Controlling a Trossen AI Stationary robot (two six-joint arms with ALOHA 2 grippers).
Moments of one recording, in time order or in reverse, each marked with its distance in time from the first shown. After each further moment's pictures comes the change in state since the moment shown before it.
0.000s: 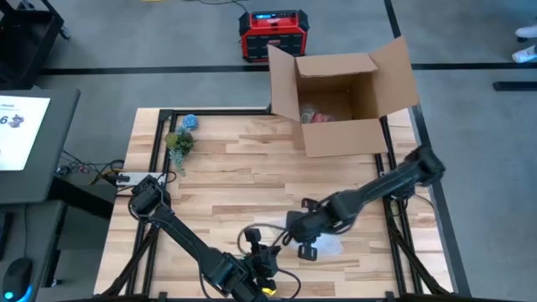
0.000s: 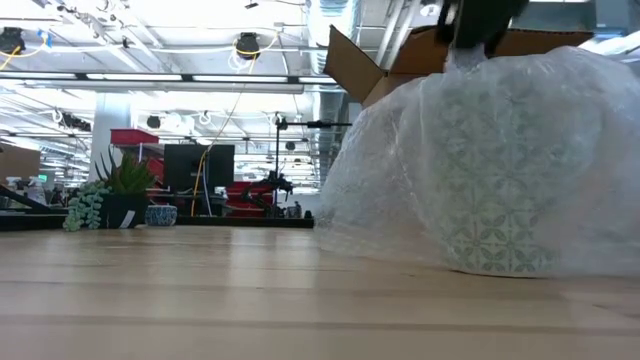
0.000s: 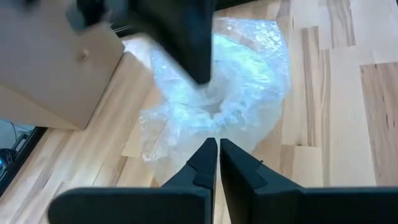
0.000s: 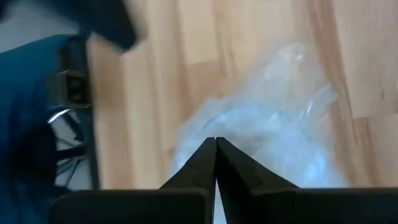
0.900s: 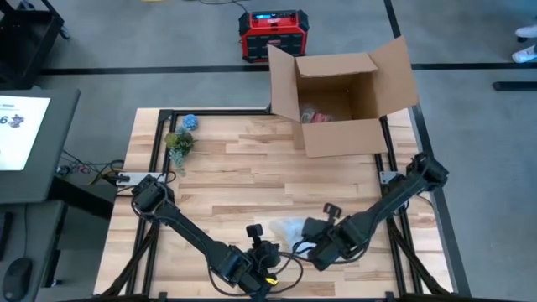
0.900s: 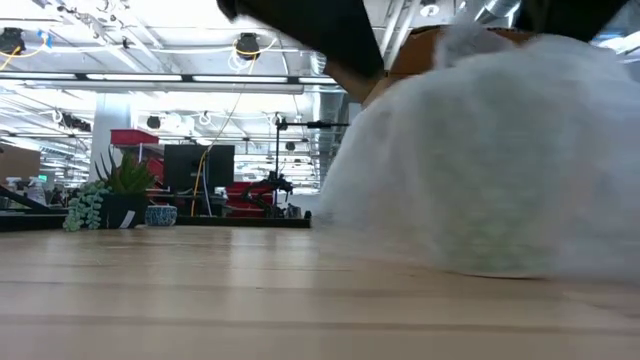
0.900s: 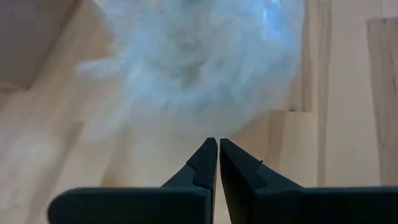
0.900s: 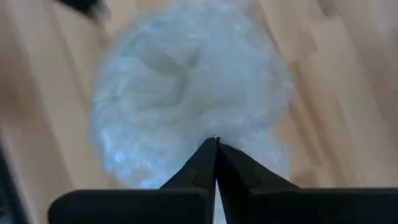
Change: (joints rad) left arm 0.064 0.002 -0.129 0.106 0.190 -0.053; right arm 0.161 0.053 -0.006 -0.185 0.323 0.324
